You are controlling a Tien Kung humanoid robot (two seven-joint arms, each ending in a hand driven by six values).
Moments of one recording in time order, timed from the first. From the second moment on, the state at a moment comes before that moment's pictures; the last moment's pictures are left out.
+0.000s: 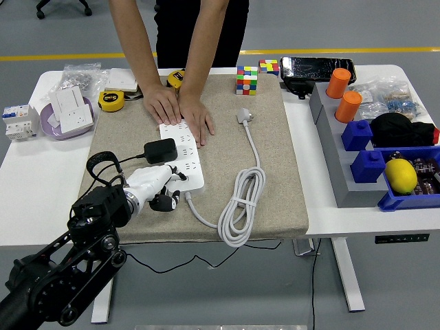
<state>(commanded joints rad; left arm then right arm) -0.26 0.10 -1.03 -1.47 2.19 -0.31 0.52 0.08 -0.13 1.44 0.18 -1.50 0.03 -0.07</state>
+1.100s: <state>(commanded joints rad) -0.08 0.08 -1.13 -1.60 1.27 0.17 -0.13 0.08 -0.12 1.44 0.18 -1.50 0.03 -0.08</state>
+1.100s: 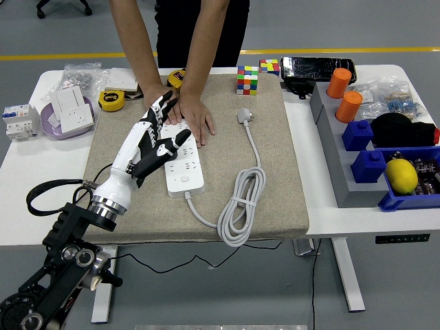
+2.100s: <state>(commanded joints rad) -0.22 0.11 -1.07 -1.51 2.10 -0.11 0.28 0.08 -0.12 1.44 0.18 -1.50 0.03 -0.08</state>
